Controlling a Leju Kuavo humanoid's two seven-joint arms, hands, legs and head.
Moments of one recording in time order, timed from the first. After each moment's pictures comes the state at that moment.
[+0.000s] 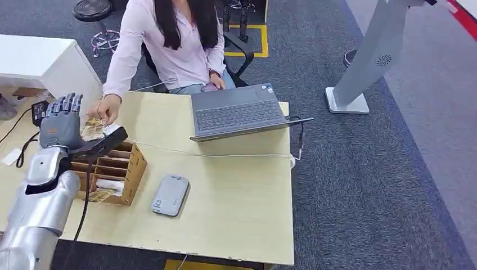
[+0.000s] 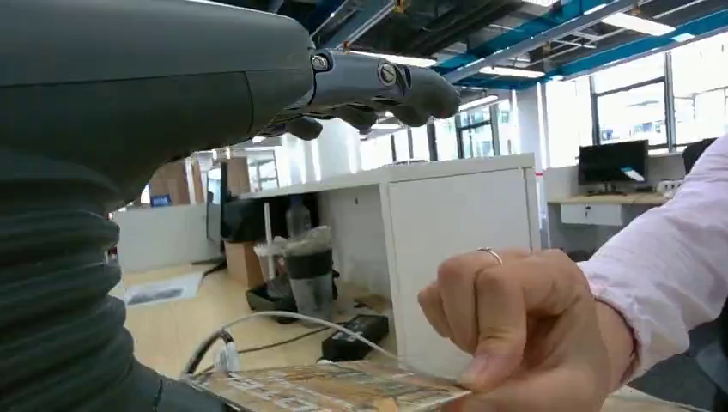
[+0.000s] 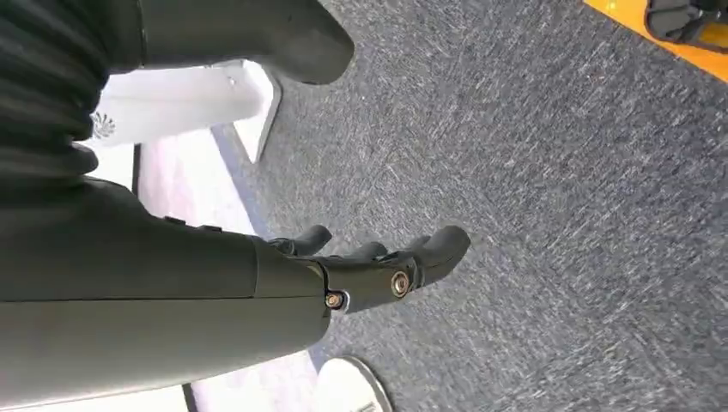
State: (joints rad) left arm -0.73 0.12 -0.16 -0.79 -1.39 0.25 0.03; right arm -0.04 0.09 -0.81 -0.21 1.42 0.02 0.12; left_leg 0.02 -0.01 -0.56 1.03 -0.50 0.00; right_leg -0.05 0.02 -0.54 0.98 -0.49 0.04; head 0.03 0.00
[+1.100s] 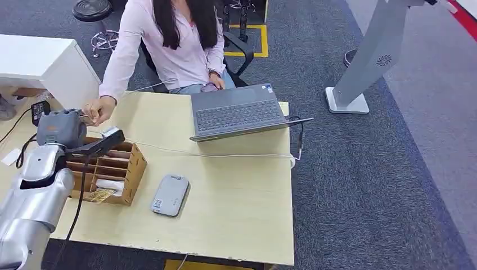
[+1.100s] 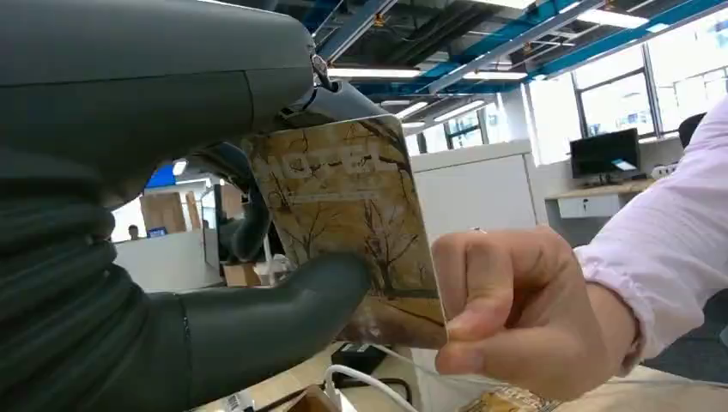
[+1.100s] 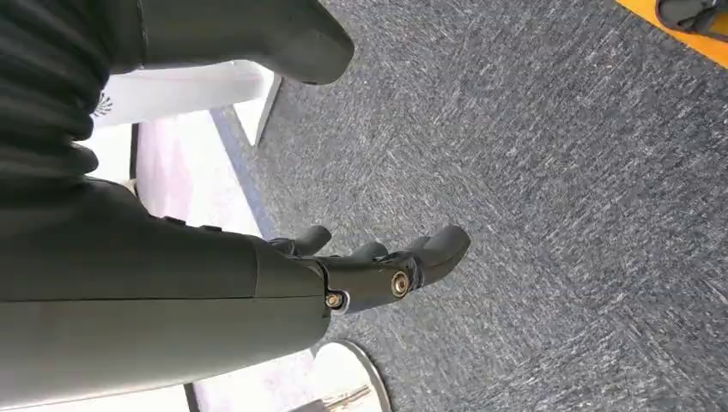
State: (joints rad) left arm -0.78 0.15 -0.19 -0.69 -1.41 0.28 0.03; right arm -0.04 0.08 -0.80 -0.21 1.45 0.02 0.10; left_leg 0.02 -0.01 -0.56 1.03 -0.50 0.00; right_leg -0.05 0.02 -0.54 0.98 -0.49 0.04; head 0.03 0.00
